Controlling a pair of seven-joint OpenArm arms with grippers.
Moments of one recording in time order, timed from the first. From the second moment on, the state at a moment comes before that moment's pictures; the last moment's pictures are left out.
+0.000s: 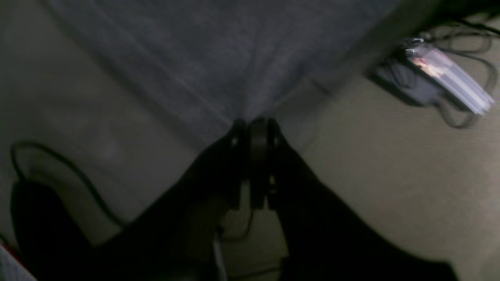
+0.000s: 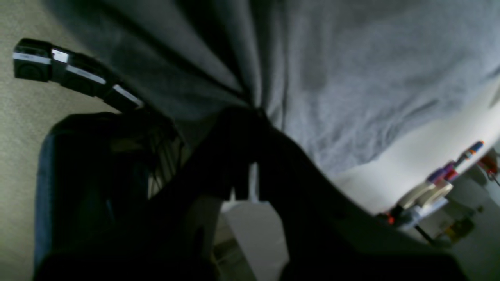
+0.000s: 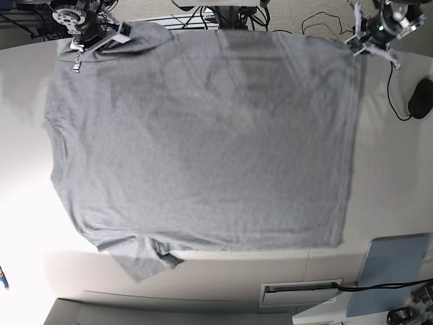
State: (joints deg) left arm 48.3 -29.8 -17.7 103.8 16.9 -39.9 7.4; right arm -47.2 43.5 -11.6 118.9 -31.8 24.4 -42.4
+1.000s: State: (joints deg) left arm 46.2 -29.3 -26.6 105.5 1.3 -36.2 7.6; right arm -41.7 43.6 -4.7 124.7 -33.8 13.3 -36.7
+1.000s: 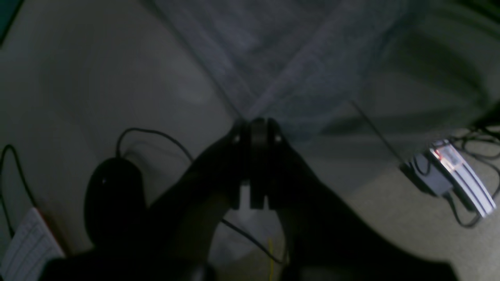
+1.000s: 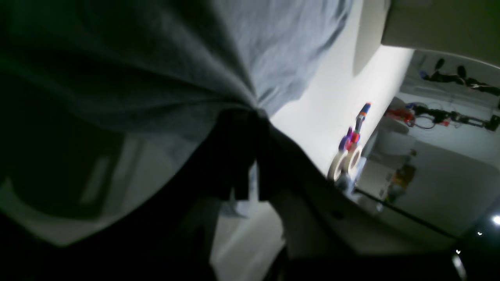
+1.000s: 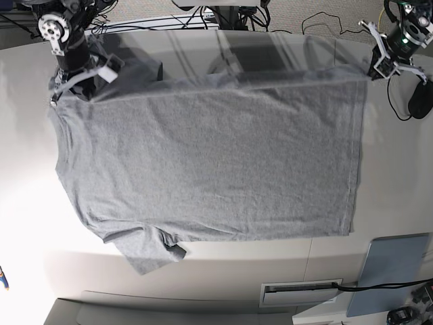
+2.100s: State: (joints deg) left arm 25.8 -29.0 -14.3 93.9 0.7 -26.1 8.7; right arm -21.3 40.1 -8.2 107.6 -25.5 14.0 -29.9
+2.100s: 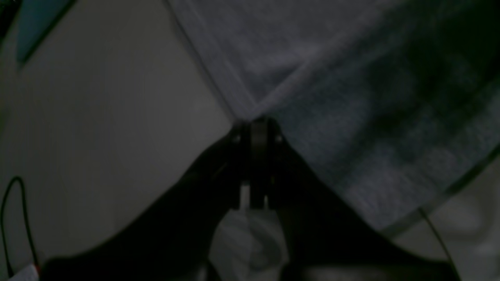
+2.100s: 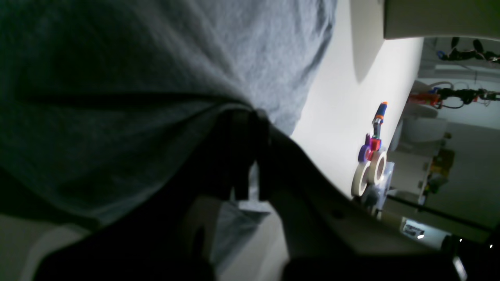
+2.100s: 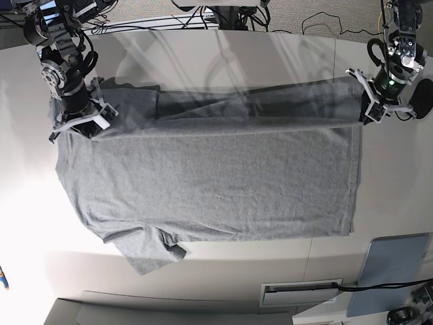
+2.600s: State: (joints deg) left arm 19.9 -29.0 -14.3 93.9 0.7 -26.3 11.5; right arm -19.4 40.1 -12.6 107.6 -26.0 13.6 -30.8
